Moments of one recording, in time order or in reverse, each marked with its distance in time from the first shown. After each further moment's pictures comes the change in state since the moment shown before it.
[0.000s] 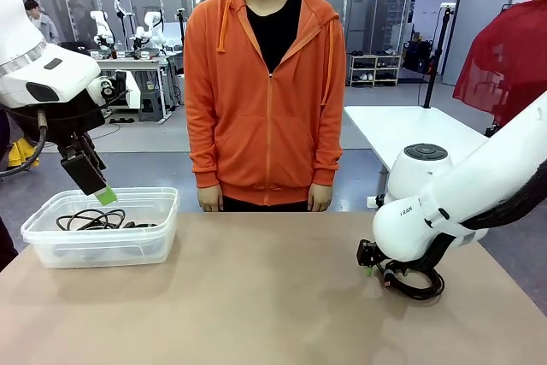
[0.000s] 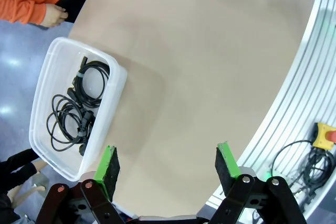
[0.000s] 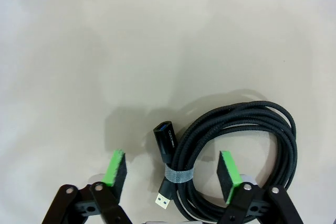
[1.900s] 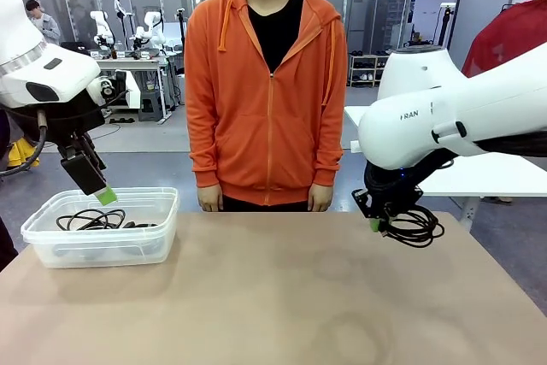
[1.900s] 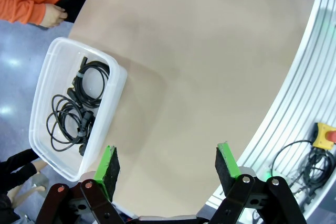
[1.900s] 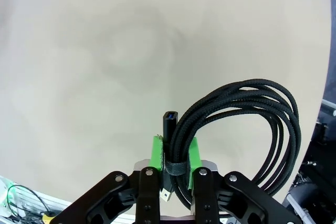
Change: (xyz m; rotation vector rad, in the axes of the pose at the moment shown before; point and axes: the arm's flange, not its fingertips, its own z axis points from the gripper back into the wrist) left arm 0.000 0.000 0.000 0.000 0.000 0.000; right arm 0.010 0.056 0.165 -0.008 0.062 0.155
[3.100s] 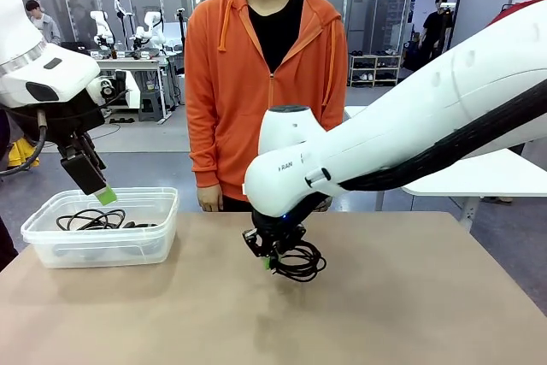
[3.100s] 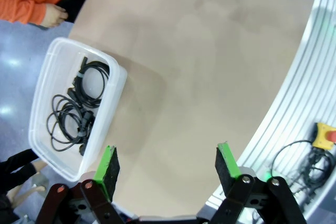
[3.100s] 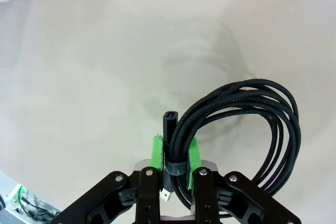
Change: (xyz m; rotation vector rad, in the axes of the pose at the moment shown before) left arm 0.000 0.000 0.000 -0.001 -0.001 0.001; right arm 0.024 0.199 -0.100 0.126 0.077 0.211
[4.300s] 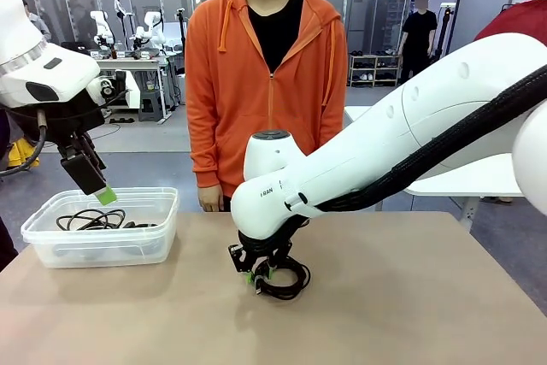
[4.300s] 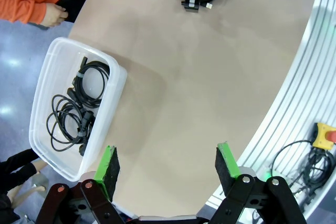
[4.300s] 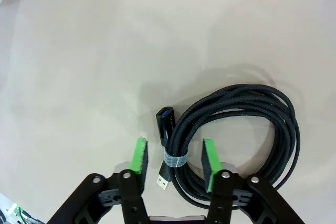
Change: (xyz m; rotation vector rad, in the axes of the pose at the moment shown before) left arm 0.000 0.000 0.000 0.000 0.000 0.000; right arm 0.015 0.016 -0.047 0.010 0.002 -0.006
